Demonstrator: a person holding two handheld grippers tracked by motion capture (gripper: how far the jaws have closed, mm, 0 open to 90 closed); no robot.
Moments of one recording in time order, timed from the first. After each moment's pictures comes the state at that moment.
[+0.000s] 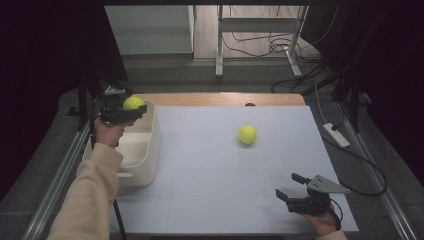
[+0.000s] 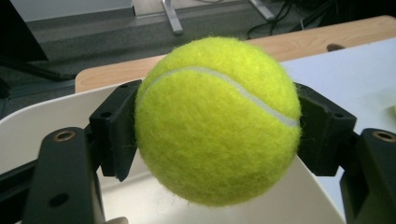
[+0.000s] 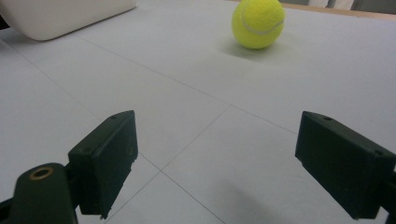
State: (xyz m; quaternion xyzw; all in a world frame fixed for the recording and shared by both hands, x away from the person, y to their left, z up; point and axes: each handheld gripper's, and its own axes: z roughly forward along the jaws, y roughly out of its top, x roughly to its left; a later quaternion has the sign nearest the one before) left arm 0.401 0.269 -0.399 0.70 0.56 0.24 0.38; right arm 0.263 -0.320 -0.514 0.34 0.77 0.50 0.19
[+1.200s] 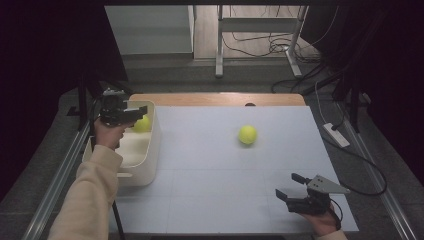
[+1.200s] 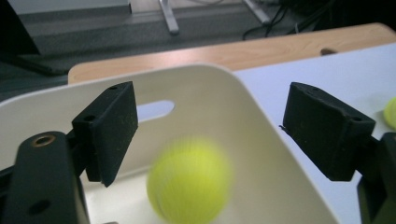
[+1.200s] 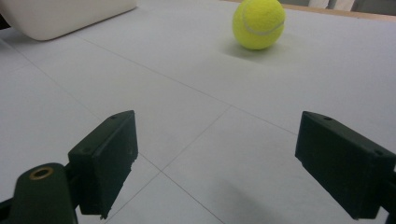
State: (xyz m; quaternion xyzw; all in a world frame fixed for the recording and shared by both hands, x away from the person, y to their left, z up) left arm 0.396 0.272 -0.397 0.68 0.57 0.22 0.40; right arm 0.263 -0.320 -0.514 0.34 0.77 0.50 0.19
